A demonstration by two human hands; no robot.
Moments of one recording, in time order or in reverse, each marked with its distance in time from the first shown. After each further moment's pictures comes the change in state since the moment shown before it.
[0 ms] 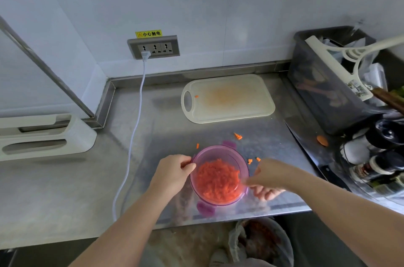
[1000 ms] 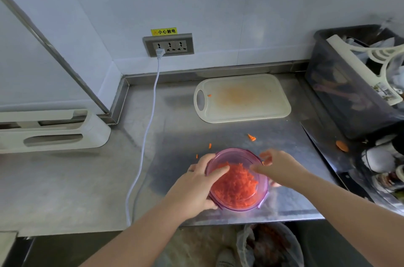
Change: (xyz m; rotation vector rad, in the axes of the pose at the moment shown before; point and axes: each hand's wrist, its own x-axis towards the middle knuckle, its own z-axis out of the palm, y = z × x) left_hand -0.020 -0.007 0.013 0.464 -0.295 0.450; right_hand 0.016 -0.007 0.002 -0.024 0.271 -0.181
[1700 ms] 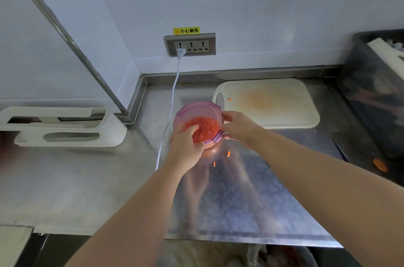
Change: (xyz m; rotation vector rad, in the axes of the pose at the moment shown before) left_hand 0.050 -0.071 -0.050 -0.419 0.445 -0.541; right_hand 0.094 -0.132 0.030 0.473 -0.147 -0.276
